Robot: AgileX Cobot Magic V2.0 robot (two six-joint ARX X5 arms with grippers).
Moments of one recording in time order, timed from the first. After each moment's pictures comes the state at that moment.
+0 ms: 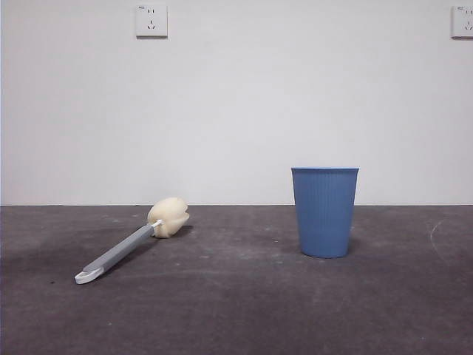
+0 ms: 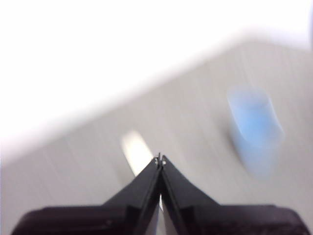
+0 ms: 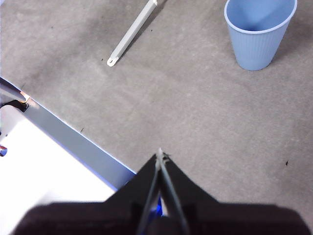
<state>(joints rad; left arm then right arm) -0.32 0.64 0.92 -0.44 0.15 0.21 0.51 0.71 0.95 -1.01 -0.29 0.10</state>
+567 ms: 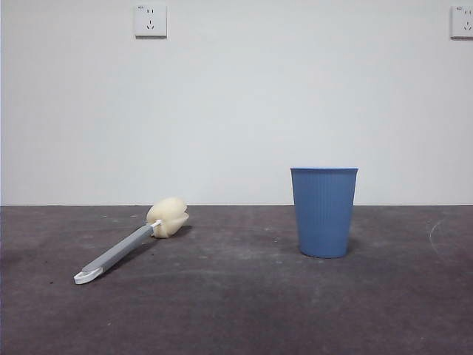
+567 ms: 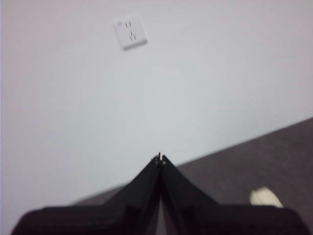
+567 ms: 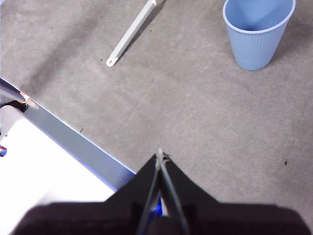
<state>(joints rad) 0.01 0.23 0.39 0.01 0.11 0.27 0.51 0.71 0.95 -1.01 -0.28 0.10</state>
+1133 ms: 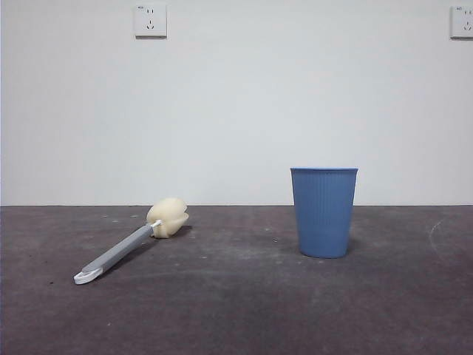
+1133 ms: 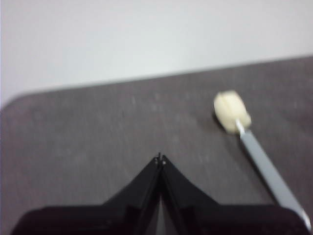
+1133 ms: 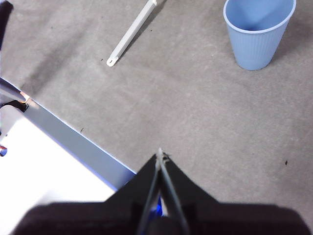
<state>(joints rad) 0.01 0.01 0.02 -0.12 0.11 0.08 0.51 0.71 0.95 -1.01 -0.28 0.10</state>
